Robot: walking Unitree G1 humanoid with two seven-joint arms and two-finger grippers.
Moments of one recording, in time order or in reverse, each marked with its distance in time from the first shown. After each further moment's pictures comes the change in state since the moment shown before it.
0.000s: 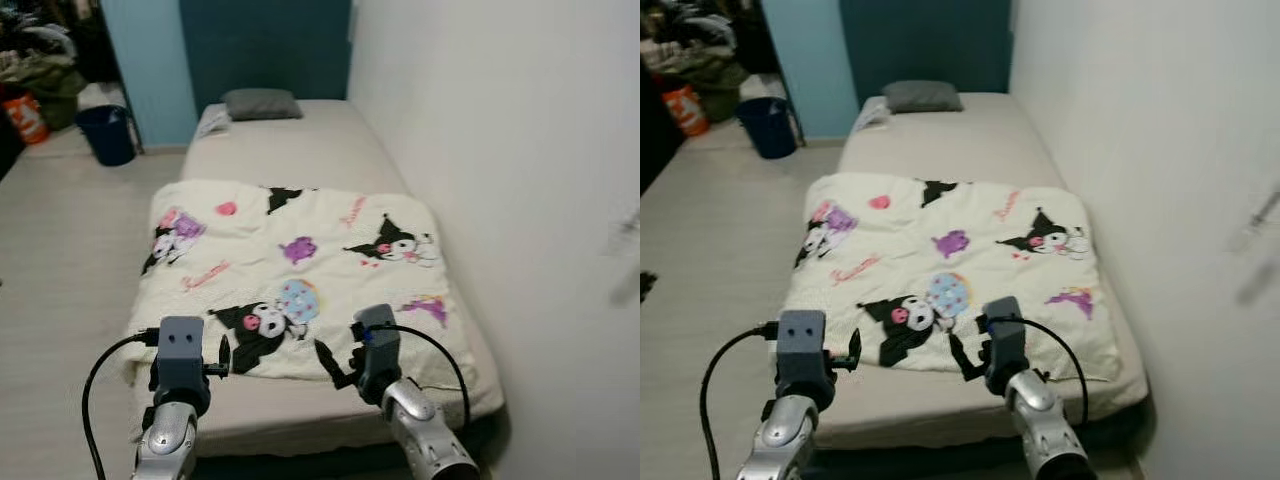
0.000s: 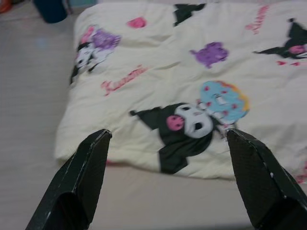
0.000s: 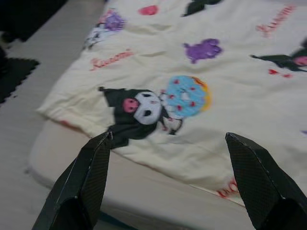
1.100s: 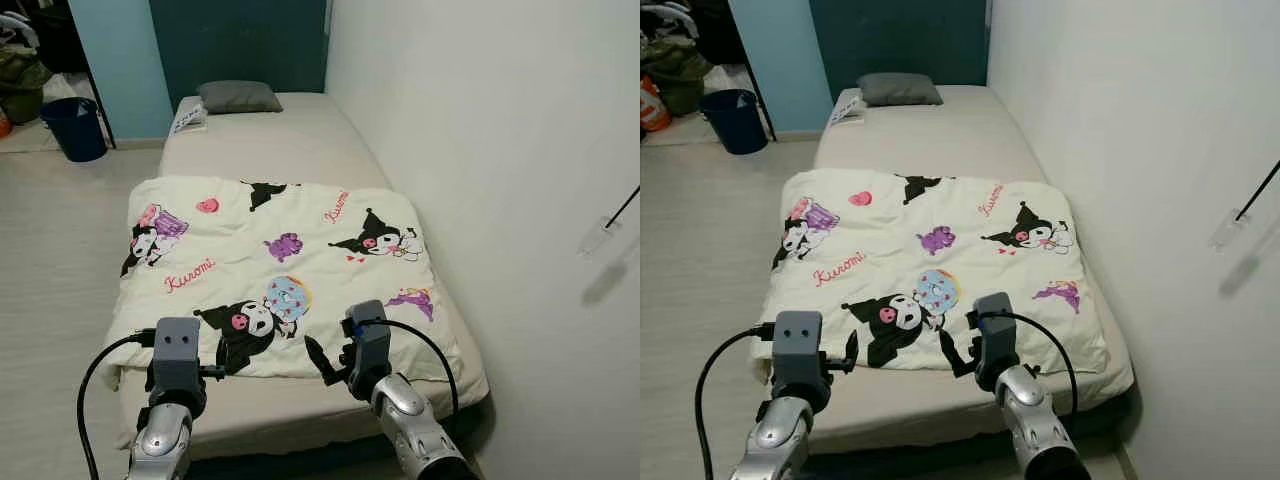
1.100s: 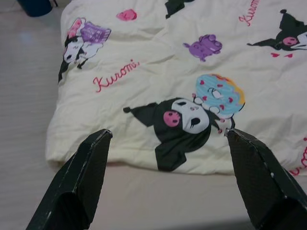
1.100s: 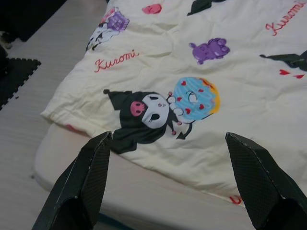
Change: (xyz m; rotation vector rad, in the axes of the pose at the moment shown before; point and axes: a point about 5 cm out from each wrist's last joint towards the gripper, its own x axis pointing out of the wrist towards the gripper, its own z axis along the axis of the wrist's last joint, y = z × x) left arm -0.003 0.005 -0.005 0.009 0.019 -0.030; right arm 0.007 0.008 0.003 0.011 -0.002 0.017
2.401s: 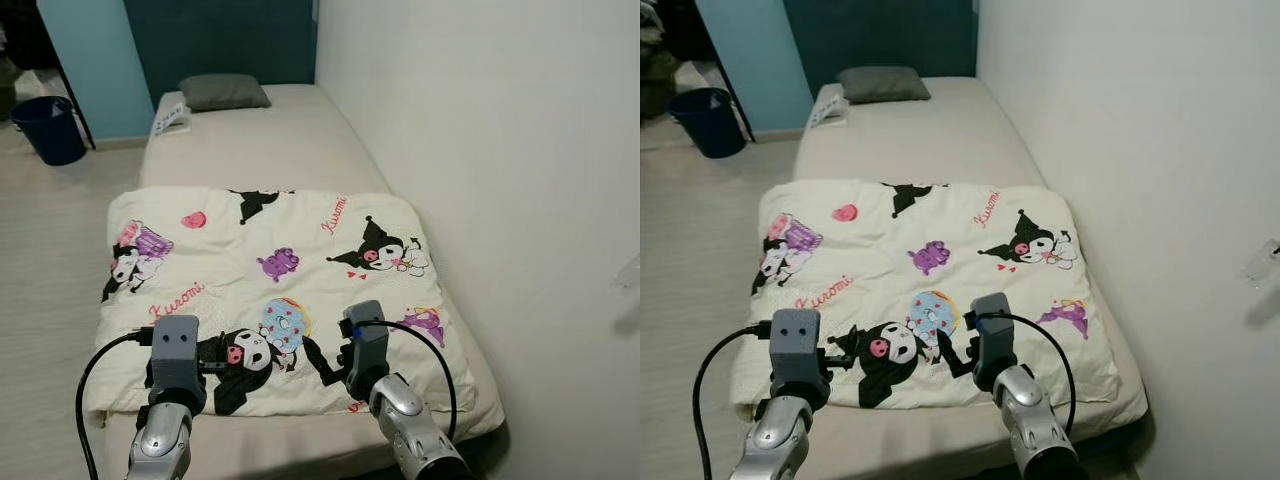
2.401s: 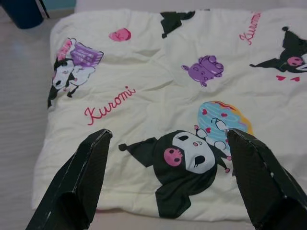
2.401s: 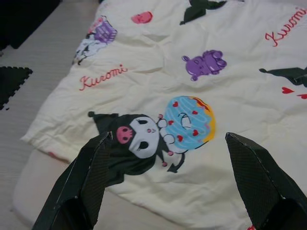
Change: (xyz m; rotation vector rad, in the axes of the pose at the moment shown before) left arm -0.002 -0.001 0.006 -0.008 -0.039 -0.010; right arm -0.001 0.002 -0.002 -0.002 -0.005 0.008
